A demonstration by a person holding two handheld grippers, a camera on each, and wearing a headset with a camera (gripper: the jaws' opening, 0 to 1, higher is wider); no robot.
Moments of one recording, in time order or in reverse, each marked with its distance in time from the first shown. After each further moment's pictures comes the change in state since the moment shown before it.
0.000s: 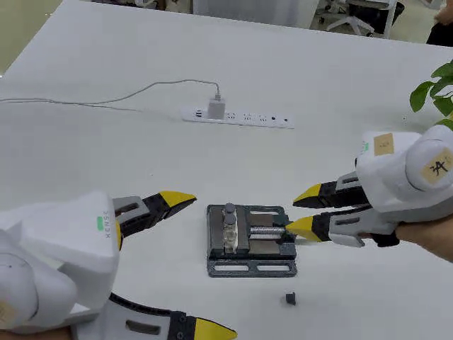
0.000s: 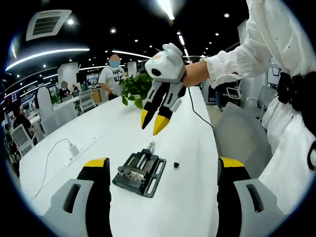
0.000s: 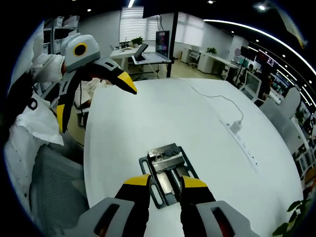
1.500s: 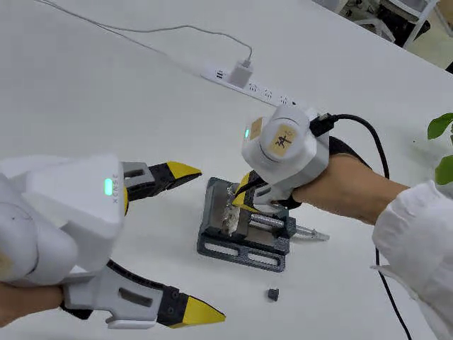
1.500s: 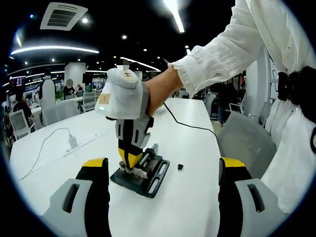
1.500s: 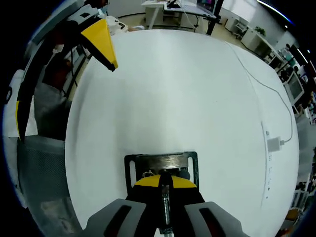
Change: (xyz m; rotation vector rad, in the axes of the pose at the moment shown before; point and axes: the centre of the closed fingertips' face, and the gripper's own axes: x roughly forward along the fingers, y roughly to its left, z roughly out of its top) left arm -0.001 0.020 -0.024 -0.098 -0.123 0.013; right arm 0.131 -0.006 0.009 -0.265 0.432 0.191
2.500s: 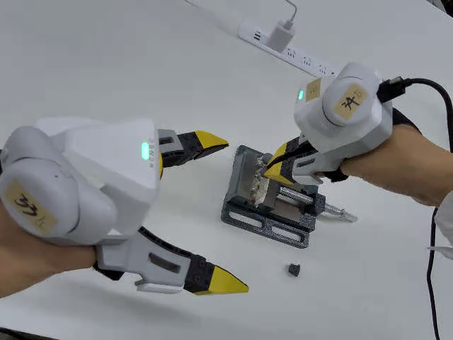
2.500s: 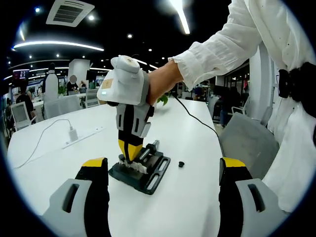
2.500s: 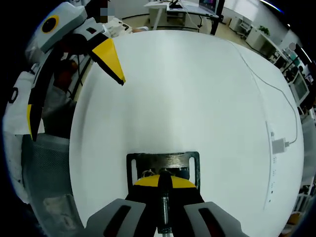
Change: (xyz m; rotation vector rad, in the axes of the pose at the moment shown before) left arm 0.003 0.004 -0.021 -0.050 -0.013 0.021; right arm 0.000 0.005 0.004 -0.027 0.014 0.064
